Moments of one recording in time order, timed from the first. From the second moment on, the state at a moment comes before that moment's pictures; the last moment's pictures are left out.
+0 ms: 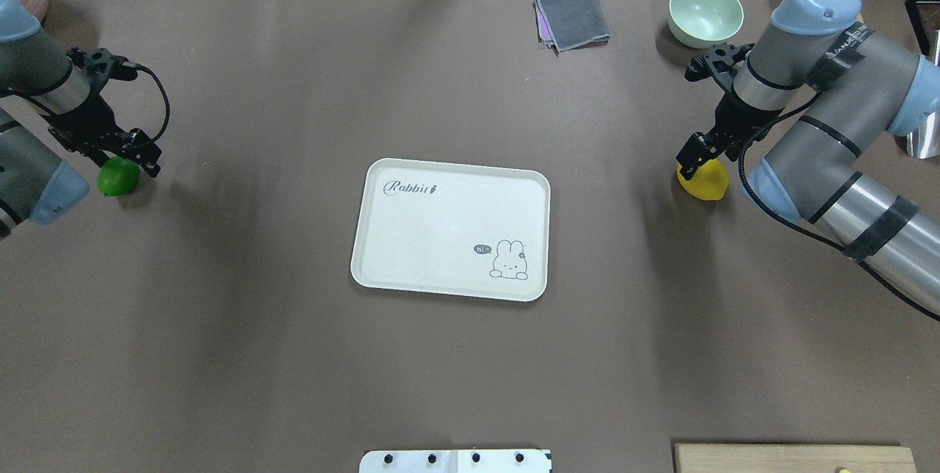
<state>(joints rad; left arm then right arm) -1.01 -1.91 -1.33 -1.76 -2.37 -0.42 0.92 -1.16 1.46 -1.49 2.28 0.30</state>
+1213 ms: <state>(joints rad) -1.01 -1.95 -1.53 -1.42 -2.40 -0.41 0.93 -1.12 1.44 -1.49 2.32 0.30</state>
